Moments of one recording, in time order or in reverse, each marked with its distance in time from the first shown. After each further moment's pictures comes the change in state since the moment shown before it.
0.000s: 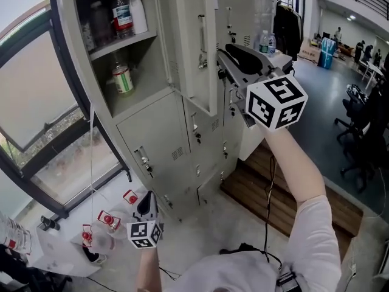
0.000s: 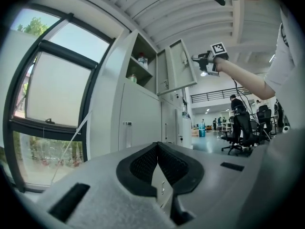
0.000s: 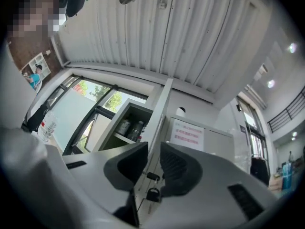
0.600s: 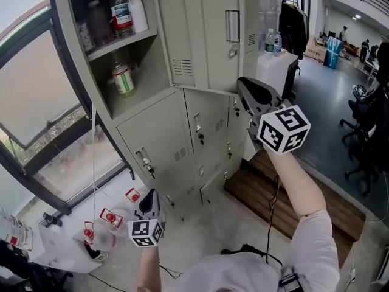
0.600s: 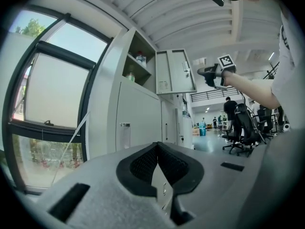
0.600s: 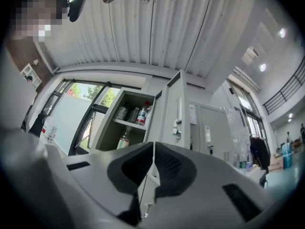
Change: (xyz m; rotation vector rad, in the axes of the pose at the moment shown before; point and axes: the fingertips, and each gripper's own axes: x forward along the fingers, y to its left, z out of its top) left arm 0.017 -0.006 0.008 0.018 0.006 0.002; right arm -0.038 -0.020 -0.092 0.132 0.089 -0.027
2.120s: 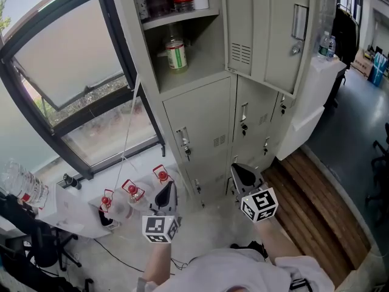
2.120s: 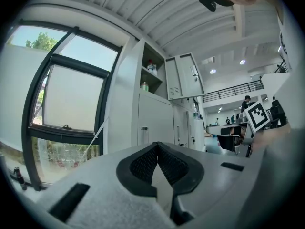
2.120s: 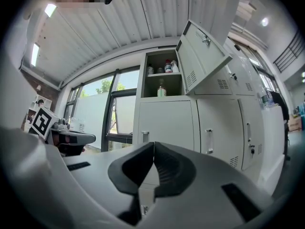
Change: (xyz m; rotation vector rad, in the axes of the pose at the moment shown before) left arm -0.060 0.032 0.004 -0.003 -0.029 0.155; right arm -0.062 0.216 -0.253 0.225 0.242 0.214
